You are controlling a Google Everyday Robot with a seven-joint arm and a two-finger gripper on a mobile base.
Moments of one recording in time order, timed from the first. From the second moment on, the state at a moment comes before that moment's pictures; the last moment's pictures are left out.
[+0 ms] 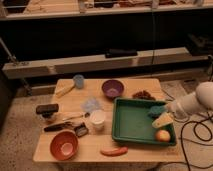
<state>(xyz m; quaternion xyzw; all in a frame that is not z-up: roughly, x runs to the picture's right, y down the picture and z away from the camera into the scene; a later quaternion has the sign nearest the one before) 0.283 0.132 0.703 -0.29 -0.11 0.42 0.85</state>
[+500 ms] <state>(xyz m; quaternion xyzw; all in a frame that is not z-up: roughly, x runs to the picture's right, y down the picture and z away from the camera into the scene) 0.283 0.129 0.696 -0.29 -0.12 0.40 0.86</state>
